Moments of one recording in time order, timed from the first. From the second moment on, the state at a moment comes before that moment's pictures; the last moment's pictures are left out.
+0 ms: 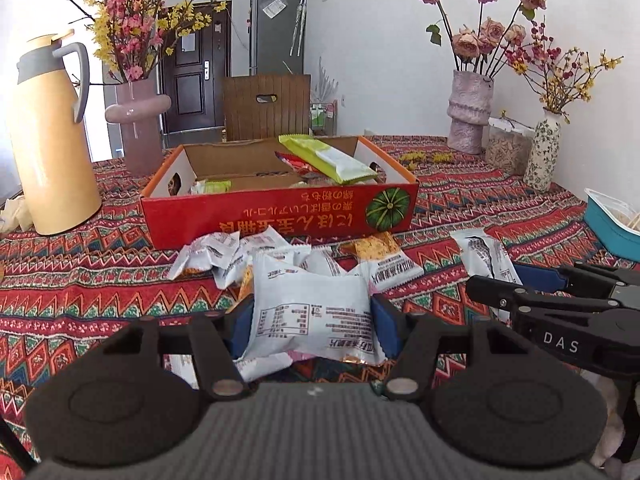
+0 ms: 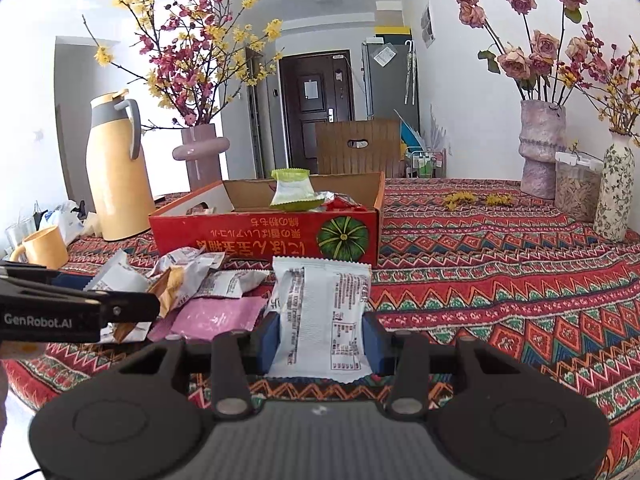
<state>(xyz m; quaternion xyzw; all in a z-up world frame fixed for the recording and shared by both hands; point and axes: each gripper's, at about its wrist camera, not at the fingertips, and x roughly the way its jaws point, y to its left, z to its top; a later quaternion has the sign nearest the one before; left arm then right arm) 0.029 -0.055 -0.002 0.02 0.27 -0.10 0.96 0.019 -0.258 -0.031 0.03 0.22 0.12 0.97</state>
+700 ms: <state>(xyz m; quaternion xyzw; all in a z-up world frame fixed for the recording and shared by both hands) 0.132 -0.013 0.048 0.00 0.23 -0.05 0.97 0.174 -0.211 0.007 0.00 0.22 0.12 0.97</state>
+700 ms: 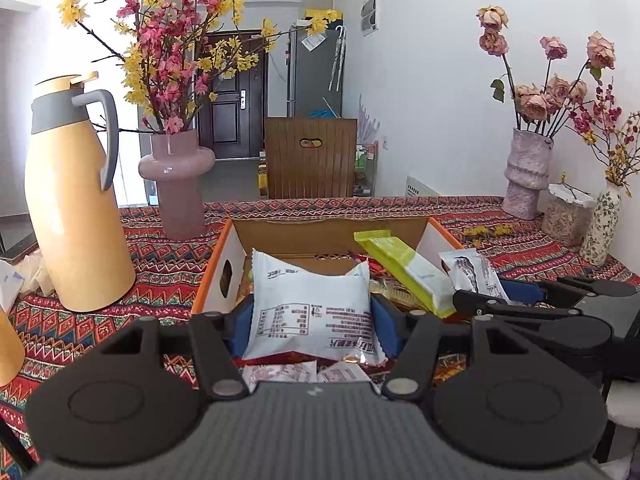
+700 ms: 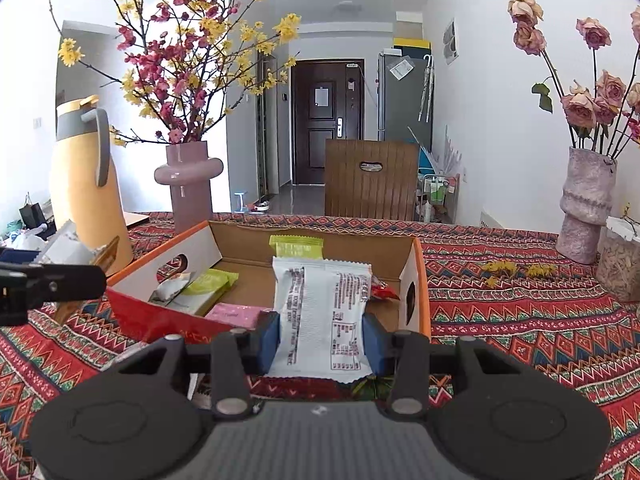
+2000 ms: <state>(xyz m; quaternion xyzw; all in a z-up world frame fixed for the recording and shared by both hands) 0.237 0.020 0.003 -0.02 0.23 0.00 0.97 0.255 -0.198 -0.005 0.05 0.22 0.11 0.97</state>
